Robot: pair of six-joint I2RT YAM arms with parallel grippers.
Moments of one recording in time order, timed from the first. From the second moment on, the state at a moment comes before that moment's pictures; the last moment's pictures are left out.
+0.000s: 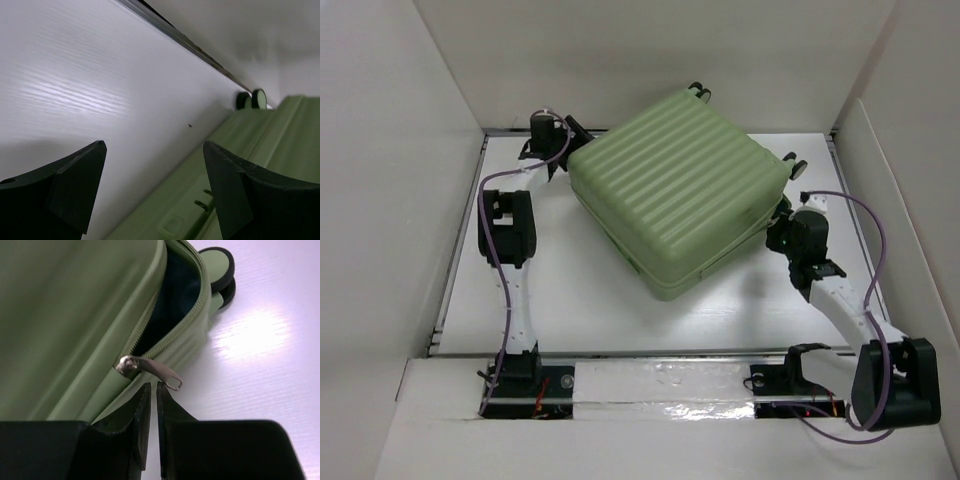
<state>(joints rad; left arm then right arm) -0.04 2.30 1.83 -0.06 0.30 -0.80 0.09 1.06 0.51 0.11 0.13 0.38</state>
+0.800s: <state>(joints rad) -0.01 1.76 0.95 0.48 0.18 -1.02 0.09 1.41 0.74 0.06 -0.10 0.27</state>
